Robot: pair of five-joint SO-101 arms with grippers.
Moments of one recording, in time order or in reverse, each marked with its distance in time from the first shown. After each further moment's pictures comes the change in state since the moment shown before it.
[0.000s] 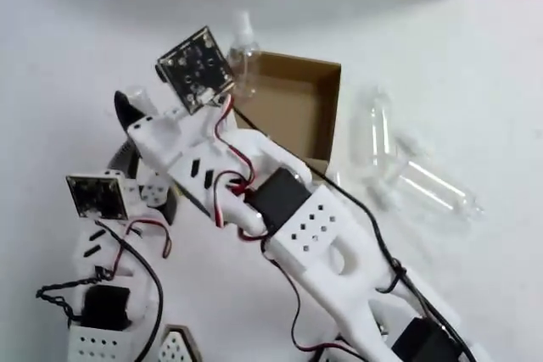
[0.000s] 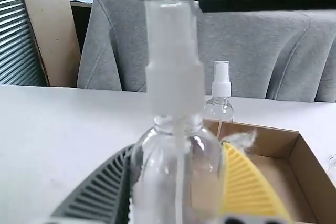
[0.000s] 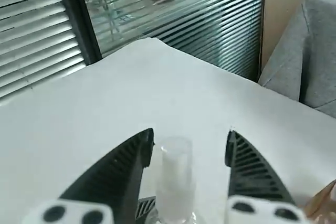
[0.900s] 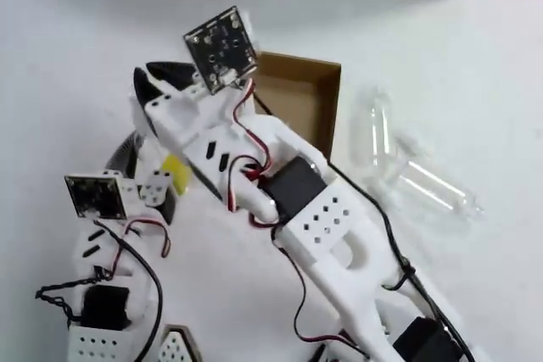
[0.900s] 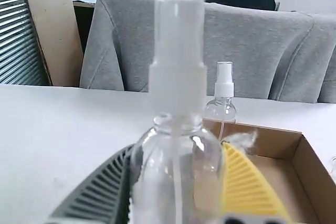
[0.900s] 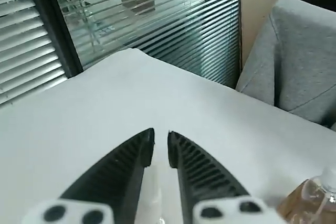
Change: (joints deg) left arm -0.5 0.0 0.0 0.0 0.0; right arm 4.0 -0.3 -2.9 1.8 -0.2
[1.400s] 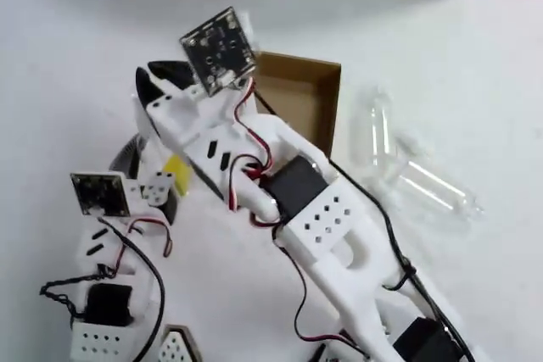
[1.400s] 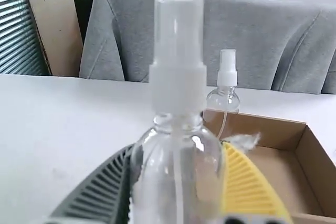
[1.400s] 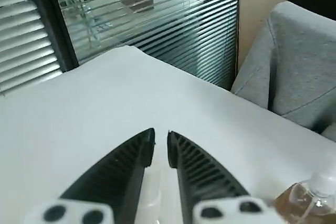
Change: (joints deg) left arm -0.1 0.0 2.6 -1.5 0.0; right arm 1.0 0.0 0.0 1.3 4.6
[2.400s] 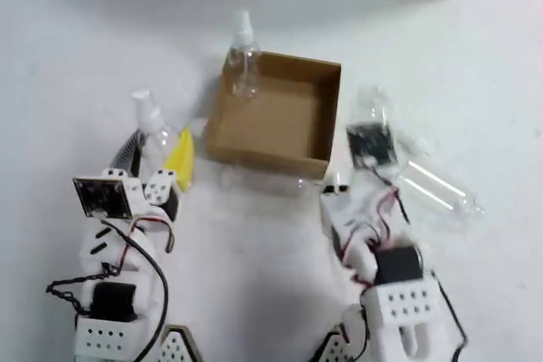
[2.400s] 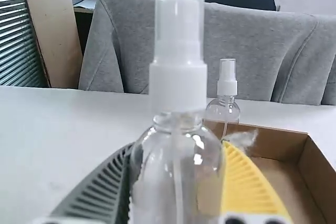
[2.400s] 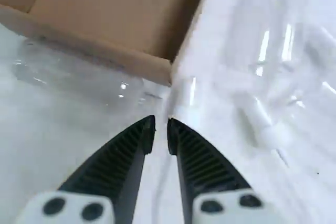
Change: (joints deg) left arm 0.0 0.0 4.6 -7.6 0.0; right arm 36.3 -51.0 64.3 19.1 2.1
